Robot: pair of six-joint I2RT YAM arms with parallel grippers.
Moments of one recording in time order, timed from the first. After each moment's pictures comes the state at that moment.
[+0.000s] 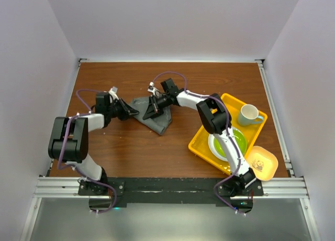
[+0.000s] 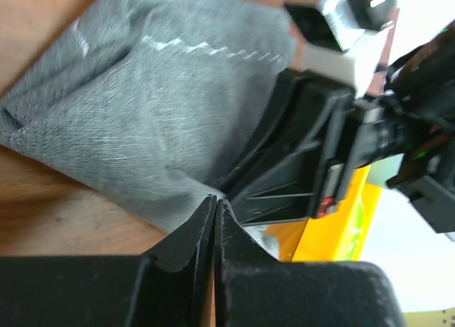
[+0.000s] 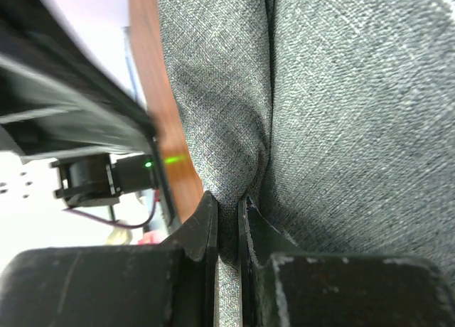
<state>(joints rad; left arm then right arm) -0.02 1.61 0.71 0.21 0.58 -0.77 0.61 2.50 1.85 -0.23 -0.99 0.56</state>
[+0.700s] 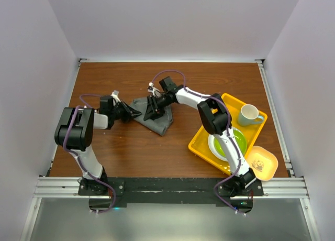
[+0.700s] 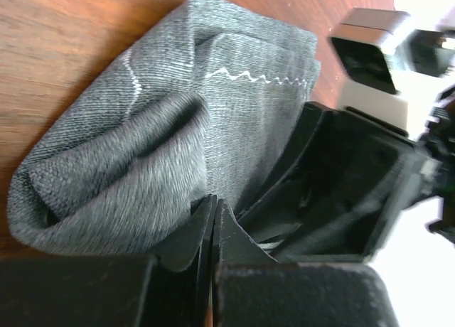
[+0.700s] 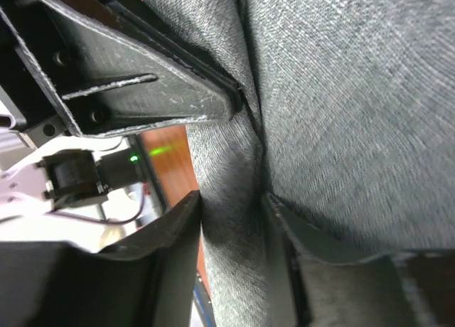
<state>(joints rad) -0.04 1.81 0.67 0.49 0.58 -0.90 0.61 2.50 1.92 -0.43 -0.93 0.49</state>
